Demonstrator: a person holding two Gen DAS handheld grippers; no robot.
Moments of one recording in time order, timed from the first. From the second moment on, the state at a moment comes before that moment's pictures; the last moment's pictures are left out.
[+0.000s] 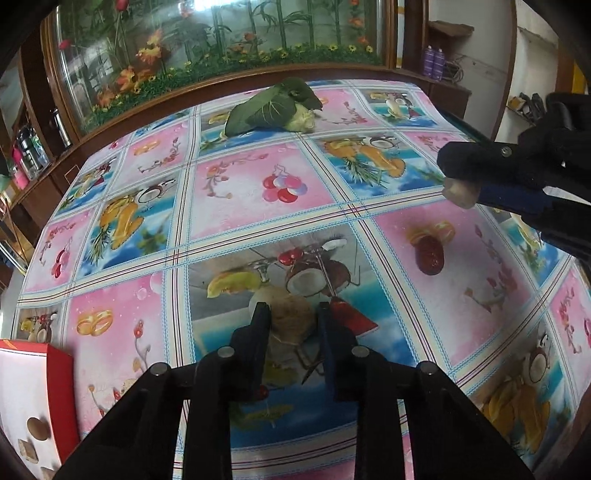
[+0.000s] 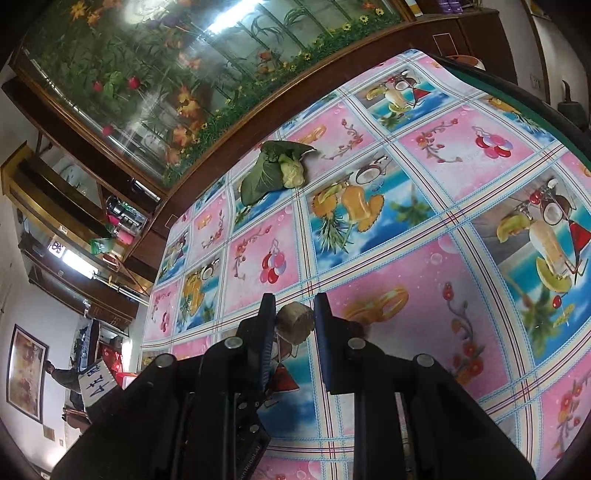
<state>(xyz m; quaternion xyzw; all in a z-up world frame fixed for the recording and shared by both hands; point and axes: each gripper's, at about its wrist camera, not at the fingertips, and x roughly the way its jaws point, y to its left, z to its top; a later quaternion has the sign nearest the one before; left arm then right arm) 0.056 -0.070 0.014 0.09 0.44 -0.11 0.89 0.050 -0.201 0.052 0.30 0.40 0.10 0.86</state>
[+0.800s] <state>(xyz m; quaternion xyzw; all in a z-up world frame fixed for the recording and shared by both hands) -0.080 0.087 0.088 0.01 0.34 0.01 0.94 0.015 -0.117 0.073 0.17 0.31 0.15 0.92</state>
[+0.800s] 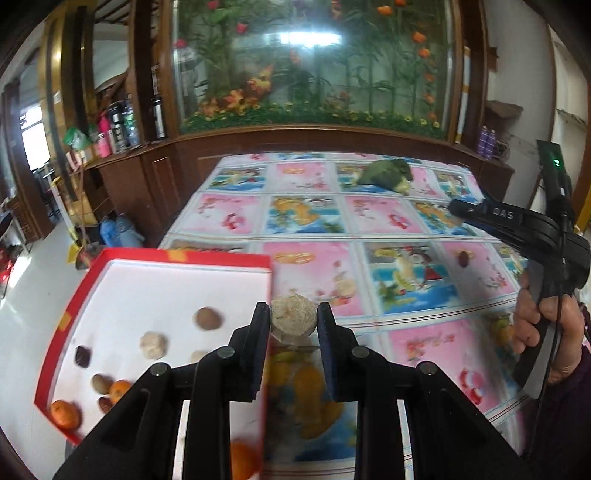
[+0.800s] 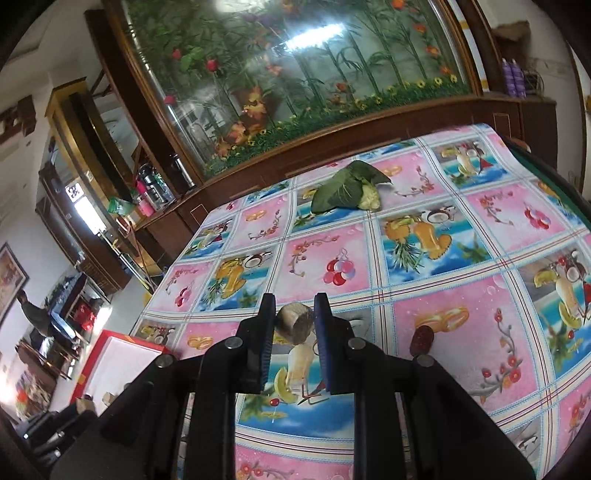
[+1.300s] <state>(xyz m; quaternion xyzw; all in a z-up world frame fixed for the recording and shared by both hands) -0.077 0.187 0.065 -0.06 0.37 0.07 0.92 0.016 -0.072 0.040 0.14 0.38 0.18 0.90</state>
